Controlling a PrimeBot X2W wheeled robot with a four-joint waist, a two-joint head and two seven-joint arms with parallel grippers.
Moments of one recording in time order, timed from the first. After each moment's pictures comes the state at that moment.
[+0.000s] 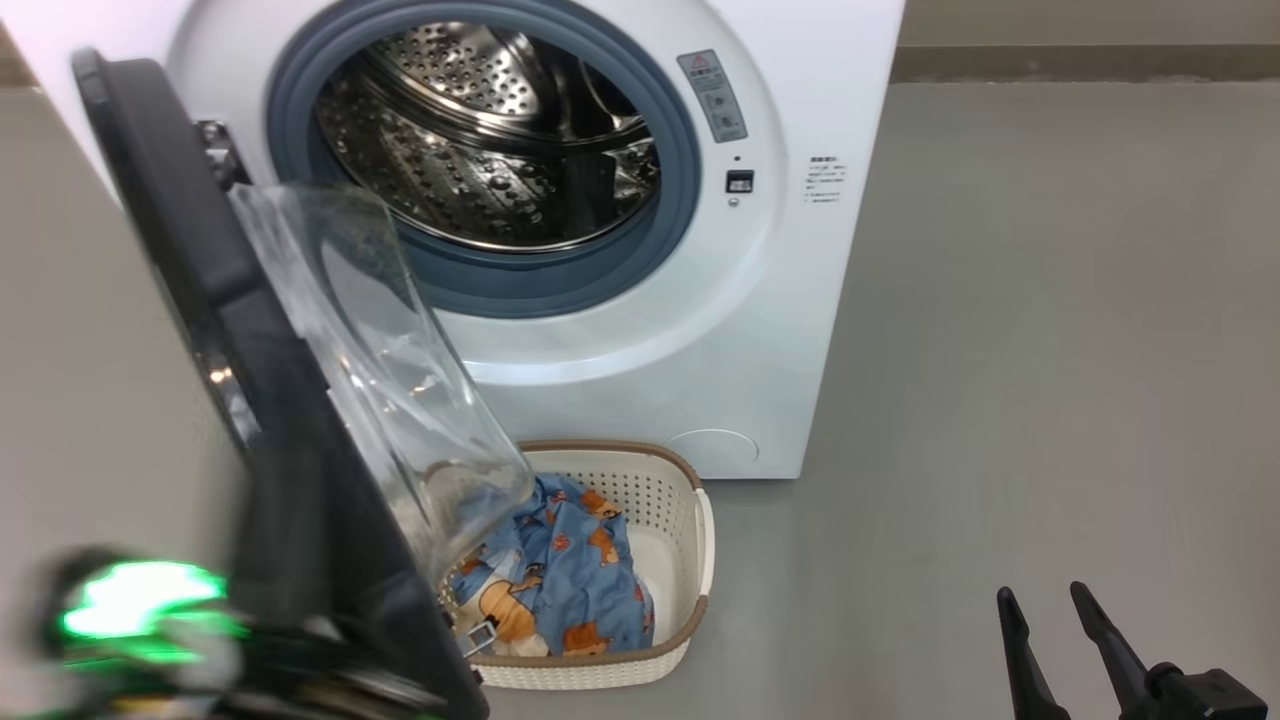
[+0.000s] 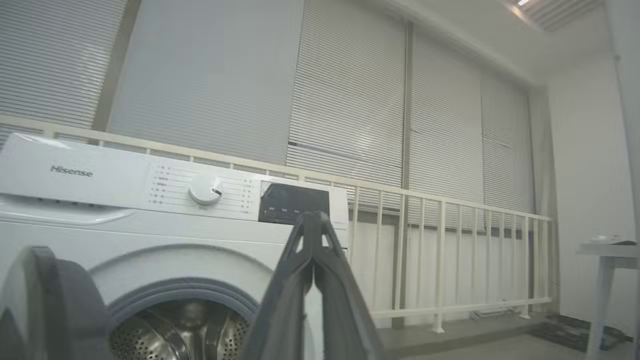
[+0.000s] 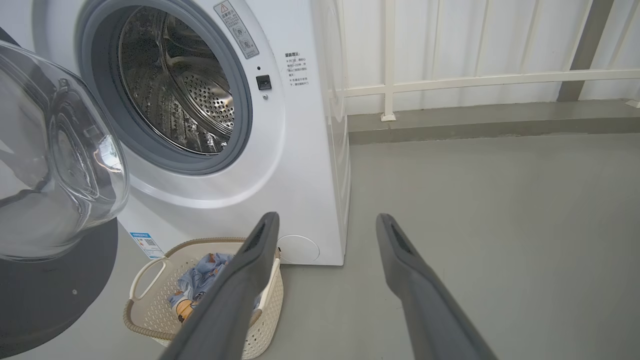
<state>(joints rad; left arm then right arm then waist) -0.04 0.04 -0.09 -0.66 -0.31 -0.07 -0.21 0.15 -0.05 -0.08 0.09 0.19 0.13 -0.25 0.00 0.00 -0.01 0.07</state>
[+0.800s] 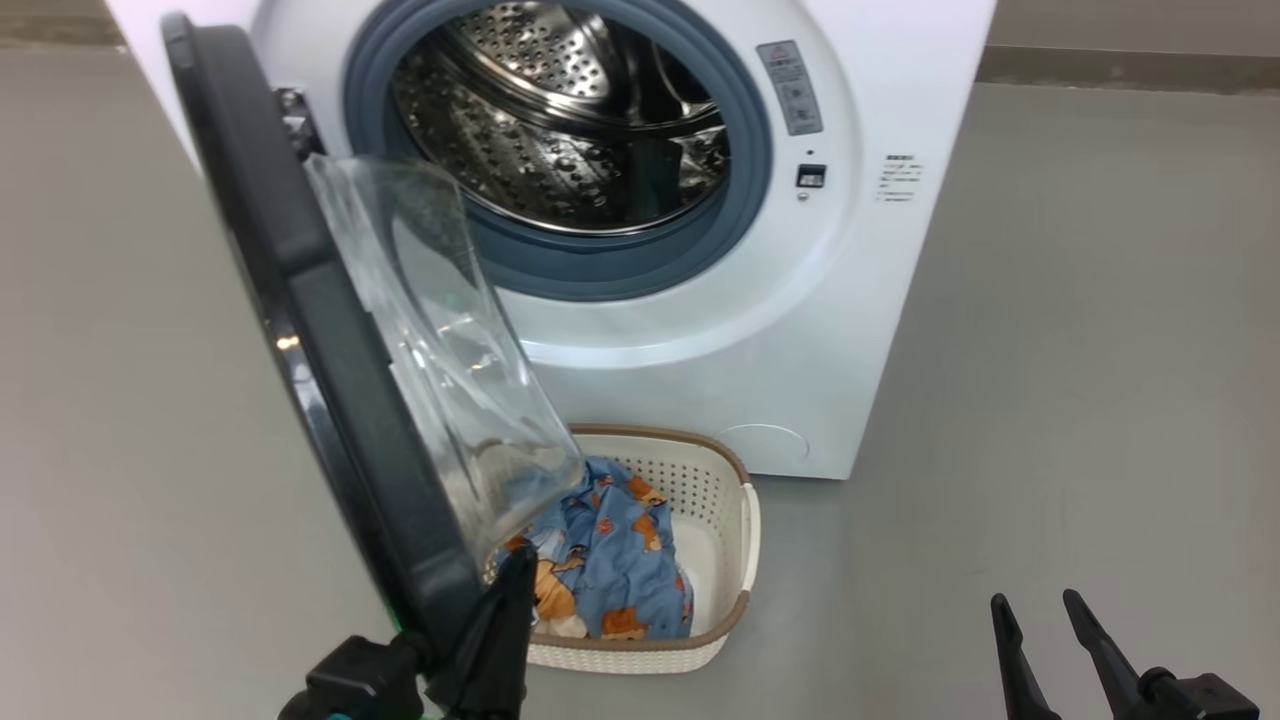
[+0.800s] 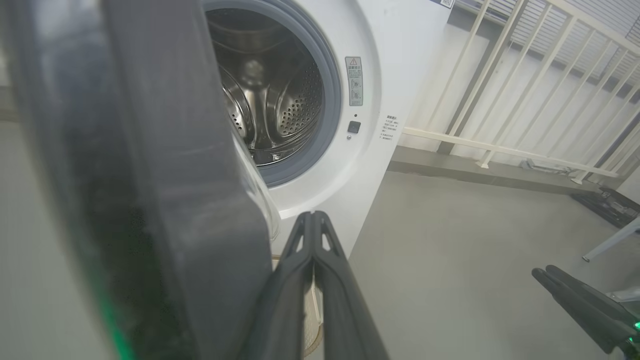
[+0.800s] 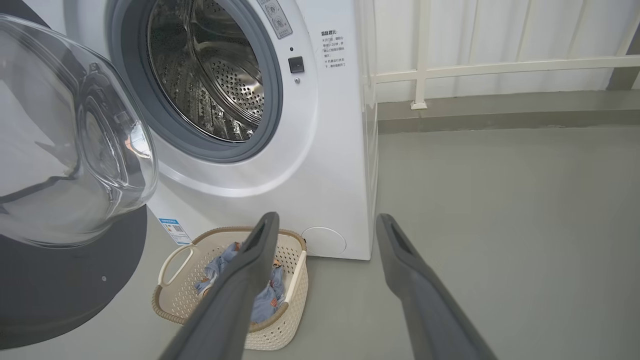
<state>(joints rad) 0.10 0.05 -0.37 -0.27 -0.33 0.12 0.03 0.15 -0.04 -0.08 0.11 0.19 0.13 -0.25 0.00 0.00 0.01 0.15</state>
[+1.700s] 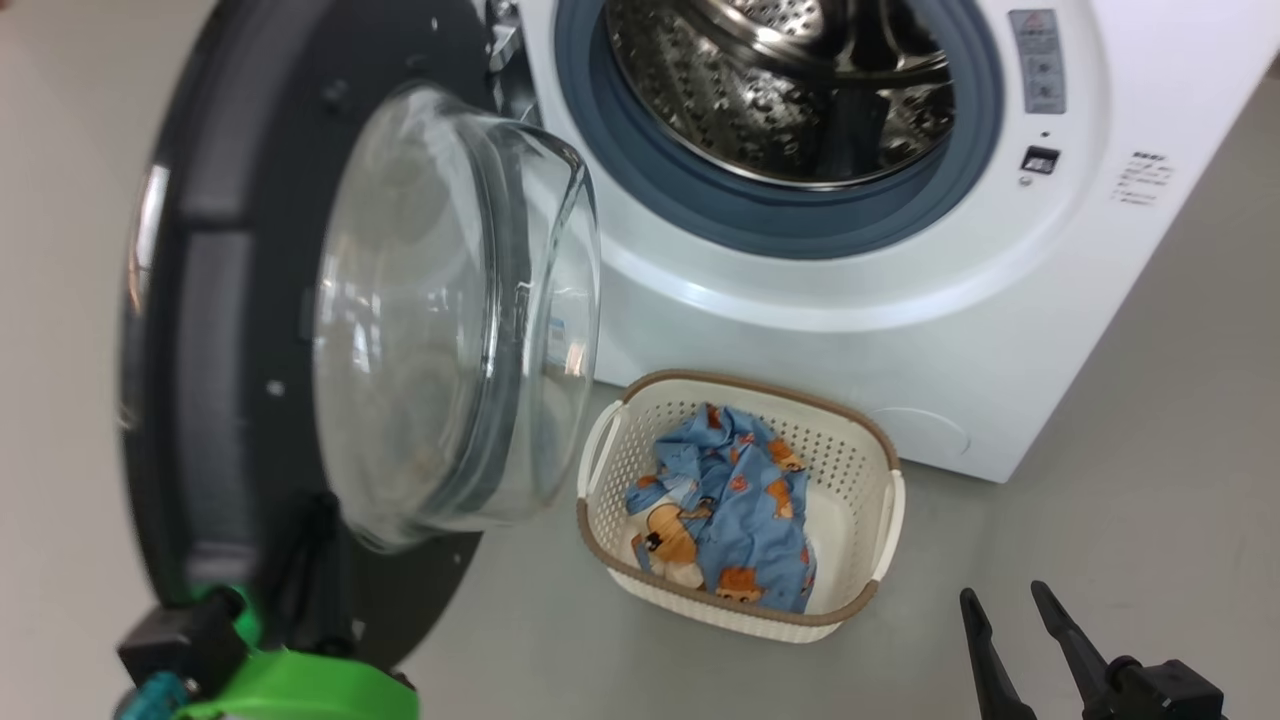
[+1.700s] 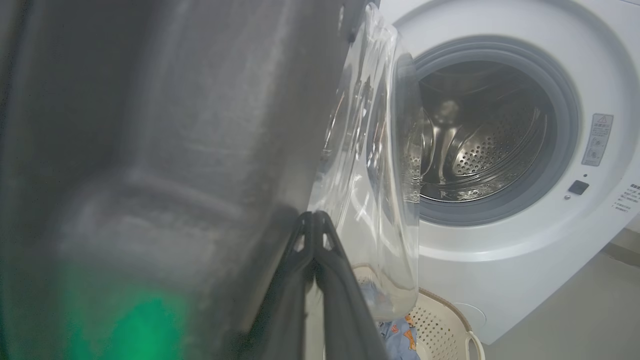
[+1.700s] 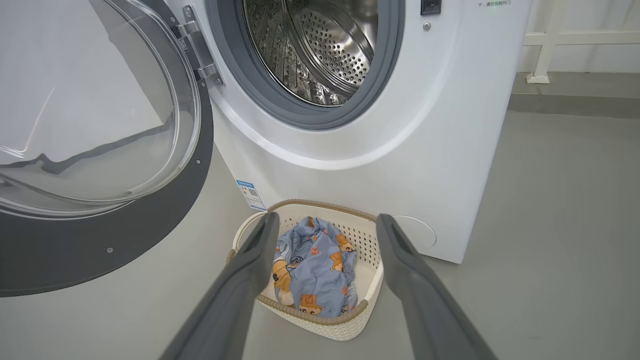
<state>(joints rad) 0.03 0.06 -0.14 -0.15 -0.38 0.23 -0.05 0.12 -0.04 -0.04 0.13 0.18 0.13 -0.25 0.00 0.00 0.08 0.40</state>
